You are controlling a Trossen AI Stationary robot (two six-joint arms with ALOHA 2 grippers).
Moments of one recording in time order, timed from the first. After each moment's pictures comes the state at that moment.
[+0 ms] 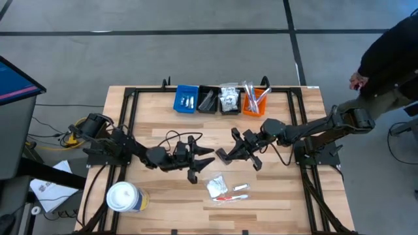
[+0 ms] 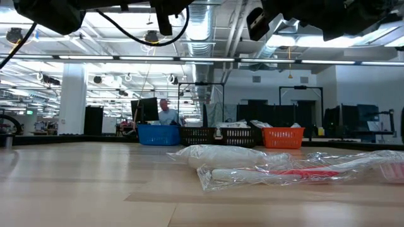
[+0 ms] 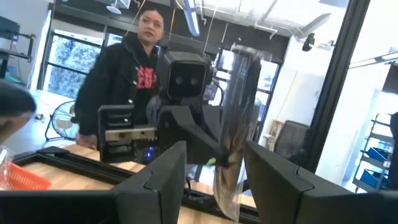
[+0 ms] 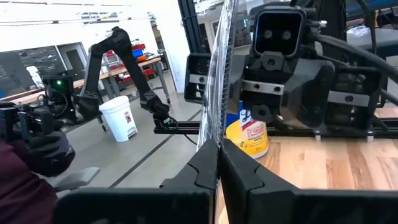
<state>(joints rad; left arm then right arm) -0.36 1.70 0.69 1.33 -0.49 -0.13 0.06 1.34 0.60 0.78 -0.44 0.25</state>
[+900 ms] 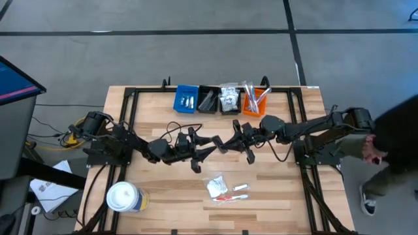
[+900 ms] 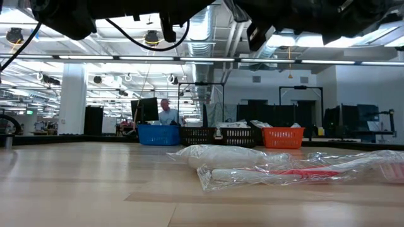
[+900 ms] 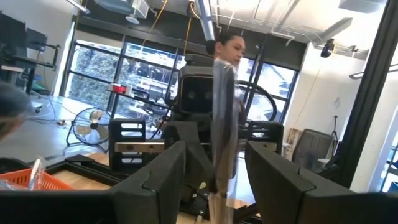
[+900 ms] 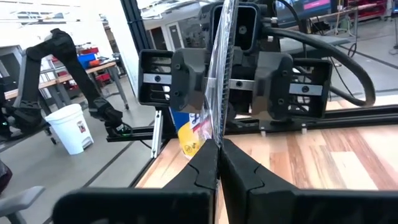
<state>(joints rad) -0.27 1.69 0.69 1.33 -0.47 -0.14 0.00 1.34 0.60 0.74 -0.31 0.24</state>
